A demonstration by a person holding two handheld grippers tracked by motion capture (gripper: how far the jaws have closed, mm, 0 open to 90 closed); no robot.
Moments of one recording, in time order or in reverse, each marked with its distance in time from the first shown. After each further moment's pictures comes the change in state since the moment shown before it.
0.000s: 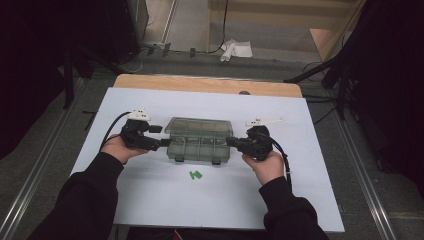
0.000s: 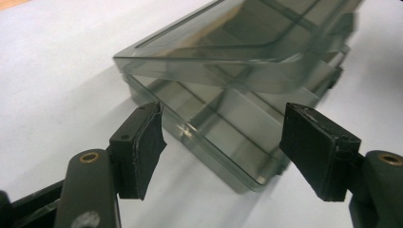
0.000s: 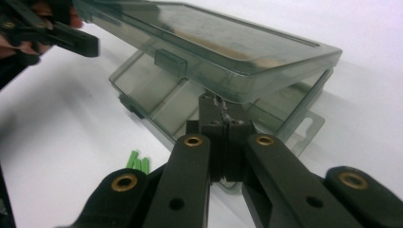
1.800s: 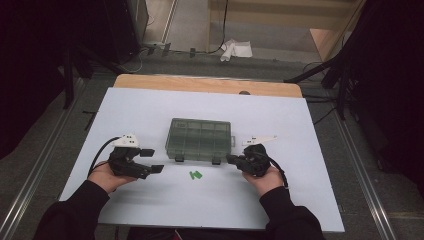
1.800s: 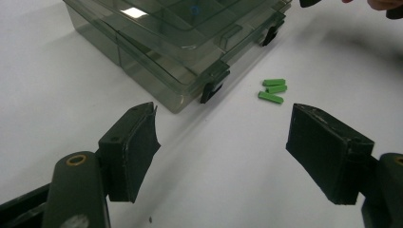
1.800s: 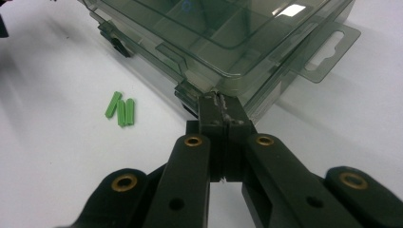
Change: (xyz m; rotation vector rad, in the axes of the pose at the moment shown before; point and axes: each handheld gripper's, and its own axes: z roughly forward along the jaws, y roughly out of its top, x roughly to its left) left arm -0.038 -0.056 -0.027 0.009 -0.068 -0.040; right arm 0.004 -0.048 0.015 0.091 -0.031 -0.034
